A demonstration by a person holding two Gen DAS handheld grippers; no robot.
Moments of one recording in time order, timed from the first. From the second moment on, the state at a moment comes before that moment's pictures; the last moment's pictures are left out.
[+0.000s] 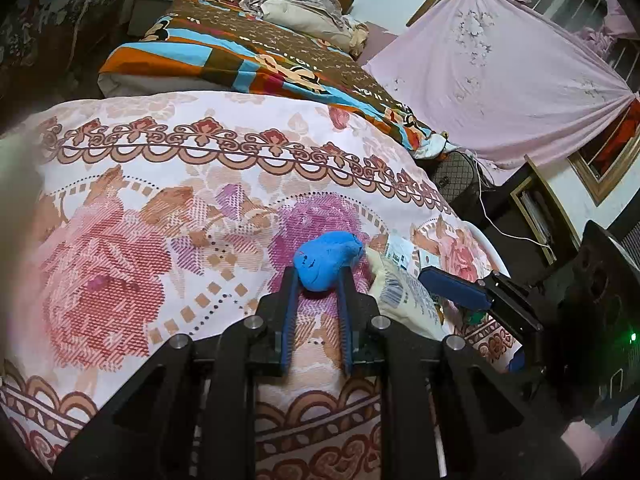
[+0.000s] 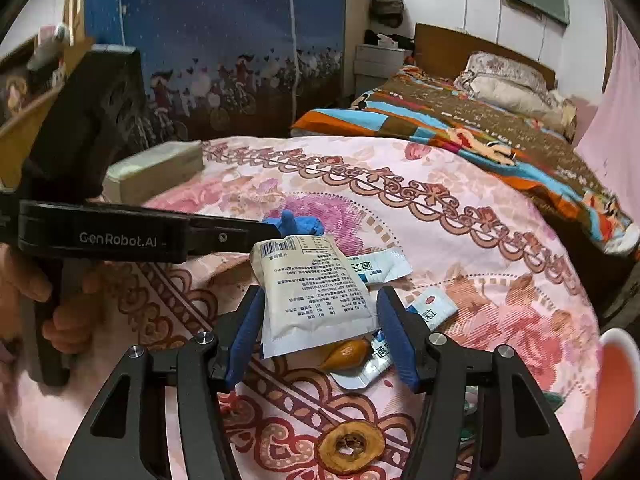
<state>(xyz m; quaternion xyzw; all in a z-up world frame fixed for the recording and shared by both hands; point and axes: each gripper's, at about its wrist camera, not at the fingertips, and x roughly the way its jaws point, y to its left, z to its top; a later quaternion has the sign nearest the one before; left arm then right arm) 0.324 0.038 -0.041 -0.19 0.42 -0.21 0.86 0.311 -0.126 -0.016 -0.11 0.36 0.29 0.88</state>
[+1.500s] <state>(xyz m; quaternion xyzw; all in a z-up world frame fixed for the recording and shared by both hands) 0.313 0.072 -0.028 -0.20 0.36 -0.04 0.91 0.388 -0.123 -0.003 -0.05 0.40 0.27 0.87</state>
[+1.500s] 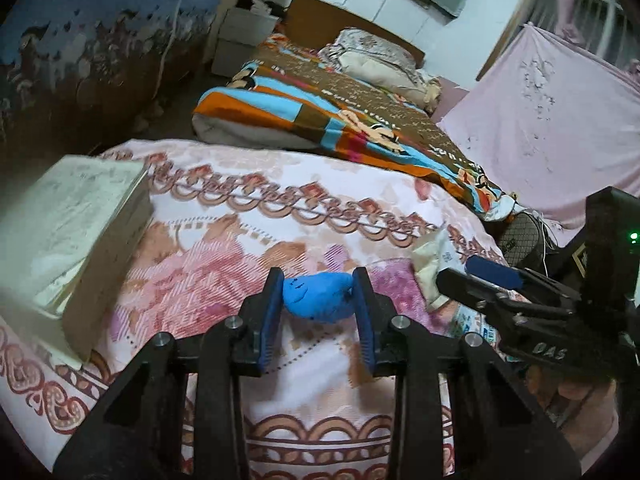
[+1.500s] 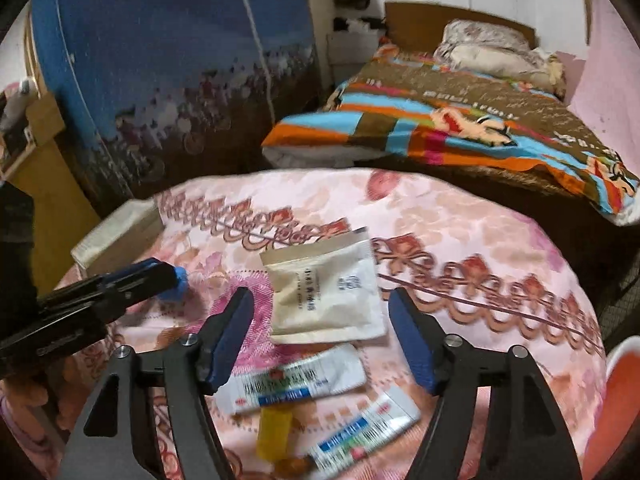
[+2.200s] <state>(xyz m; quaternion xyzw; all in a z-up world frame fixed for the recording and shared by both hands) 0.281 0.033 0.003 -0.14 0.31 -0.07 0.94 0.357 -0.124 0.002 -0.09 0.36 0.25 0.90</state>
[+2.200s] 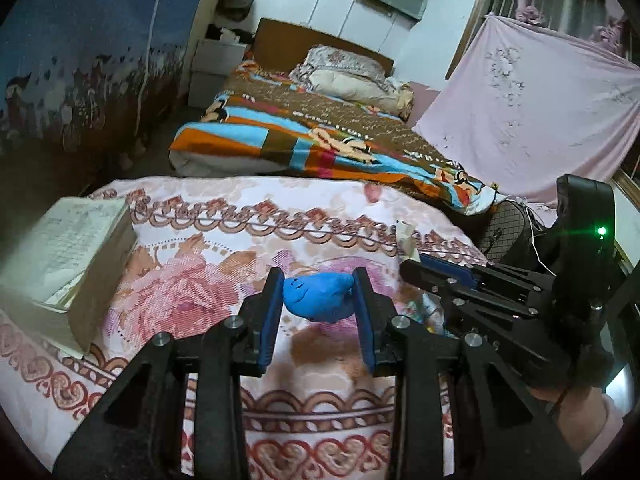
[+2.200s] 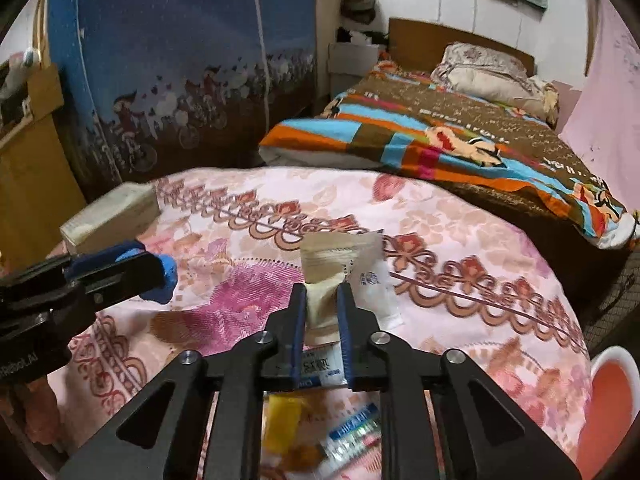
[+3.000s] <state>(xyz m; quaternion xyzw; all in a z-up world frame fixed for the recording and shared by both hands) 0.233 -0.117 0.090 -0.03 0.08 -0.18 0.98 0.225 -0.280 0.096 0.02 0.00 0.17 0.99</state>
